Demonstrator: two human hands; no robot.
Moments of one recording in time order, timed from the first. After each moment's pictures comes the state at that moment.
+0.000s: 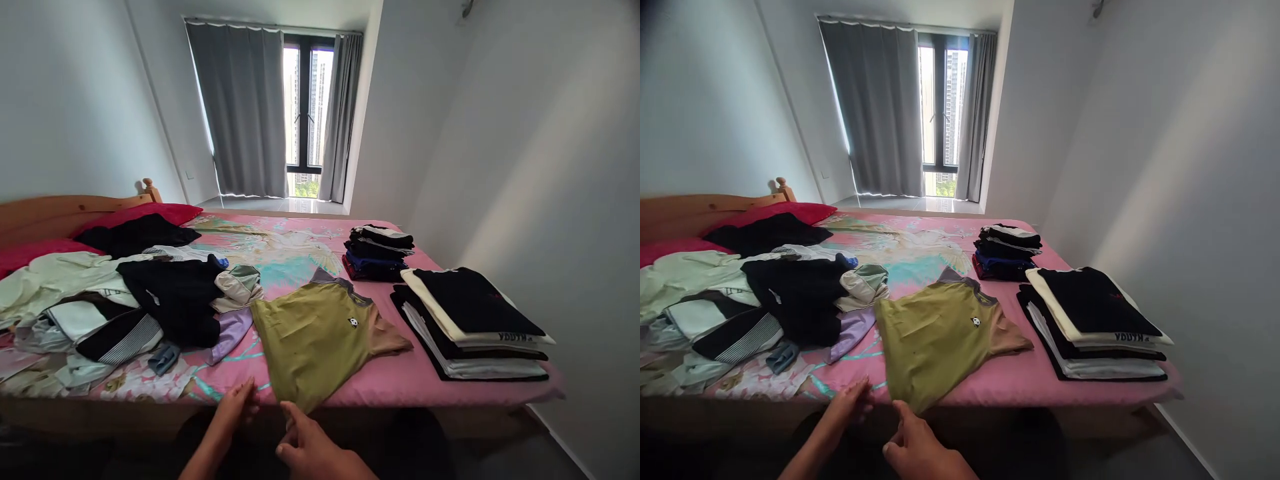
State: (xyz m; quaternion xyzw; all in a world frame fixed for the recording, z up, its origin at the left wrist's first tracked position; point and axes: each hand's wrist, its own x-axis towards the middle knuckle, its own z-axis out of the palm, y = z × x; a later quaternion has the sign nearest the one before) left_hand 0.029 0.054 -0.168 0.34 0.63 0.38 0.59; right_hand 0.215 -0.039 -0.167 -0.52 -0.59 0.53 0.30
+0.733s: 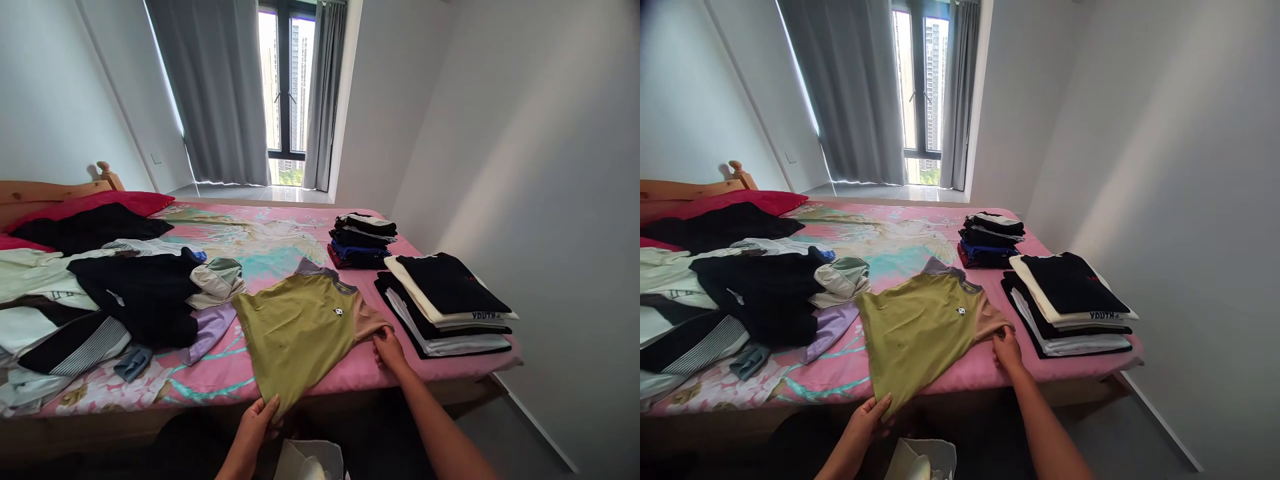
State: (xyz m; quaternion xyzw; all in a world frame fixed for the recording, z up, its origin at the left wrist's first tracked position) left_hand 0.098 0.008 -0.207 0.32 0.60 0.34 0.65; right_hand 0.455 0.032 -0.197 -0.74 -0.30 0.38 0.46
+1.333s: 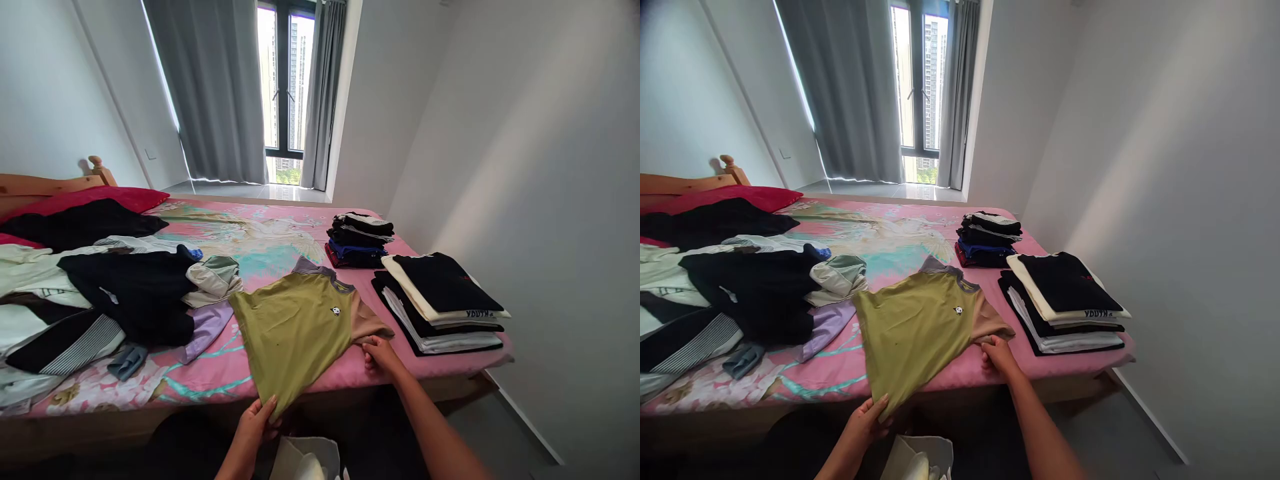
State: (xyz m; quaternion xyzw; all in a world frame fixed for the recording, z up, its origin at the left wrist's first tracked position) left_hand 0.096 0.007 -0.221 0.29 0.58 0.35 0.67; right_hand 0.437 0.014 -0.191 -0.68 -0.28 0.52 0.44
